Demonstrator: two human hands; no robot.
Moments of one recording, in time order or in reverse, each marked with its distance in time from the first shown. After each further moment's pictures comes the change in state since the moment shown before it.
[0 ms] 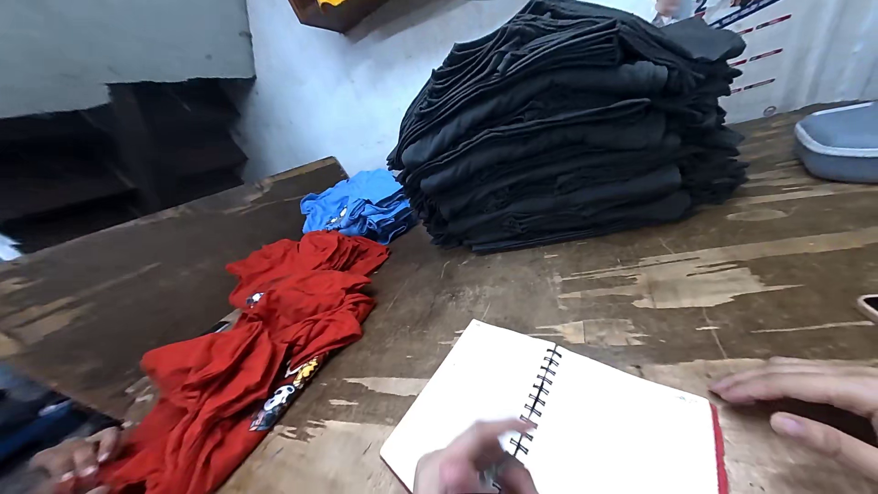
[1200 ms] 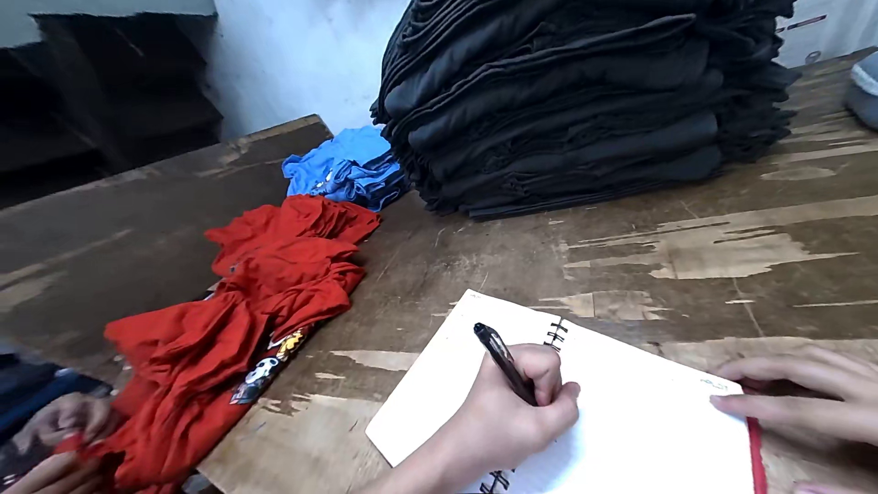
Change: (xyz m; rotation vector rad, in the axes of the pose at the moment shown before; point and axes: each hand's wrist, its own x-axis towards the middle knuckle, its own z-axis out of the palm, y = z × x) left_hand 0.072 -0.056 0.018 -0.085 -0.242 0.025; right_hand 0.004 -0.019 0.017 -0.127 -0.177 -0.018
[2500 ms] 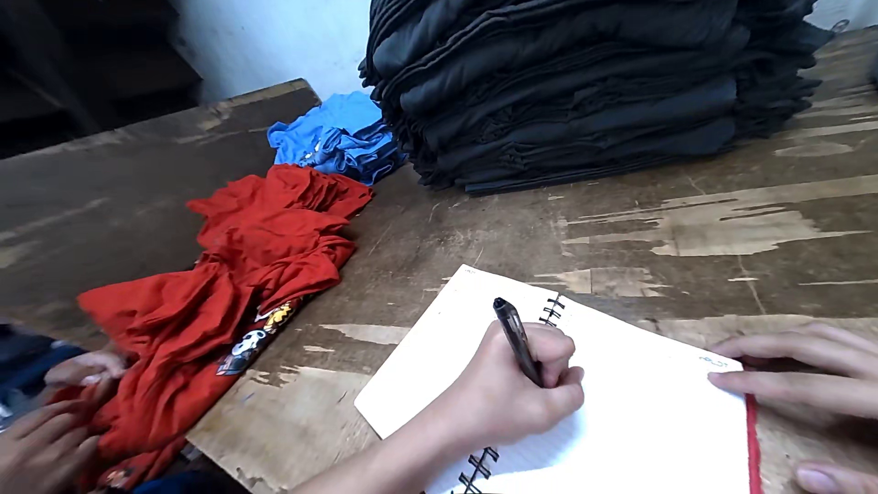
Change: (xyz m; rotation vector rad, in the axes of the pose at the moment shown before) left_hand 0.002 0.006 0.002 0.143 -0.116 -0.027; right_hand 0.001 -0.003 -0.002 -0.013 -0.014 -0.006
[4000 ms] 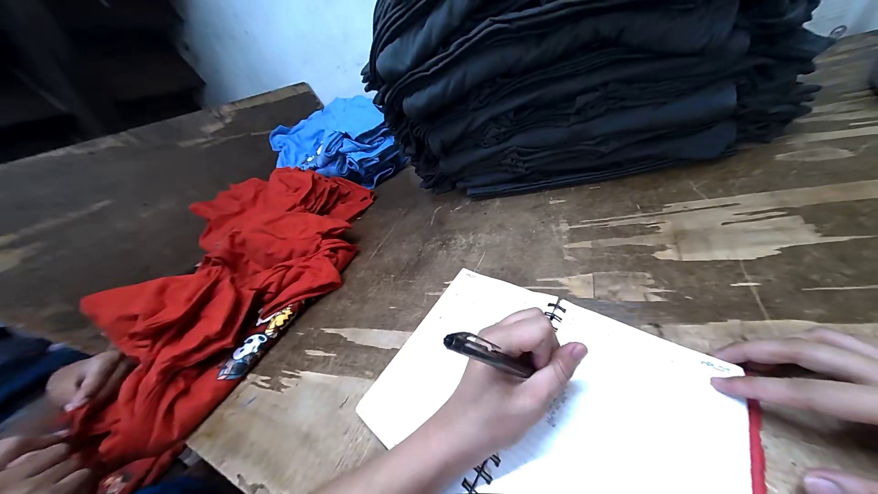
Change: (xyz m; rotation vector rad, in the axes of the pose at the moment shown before) left_hand -0.005 -0.008 0.004 -0.004 0.235 0.053; right_hand 0.000 0.000 0.000 0.028 0.005 0.003
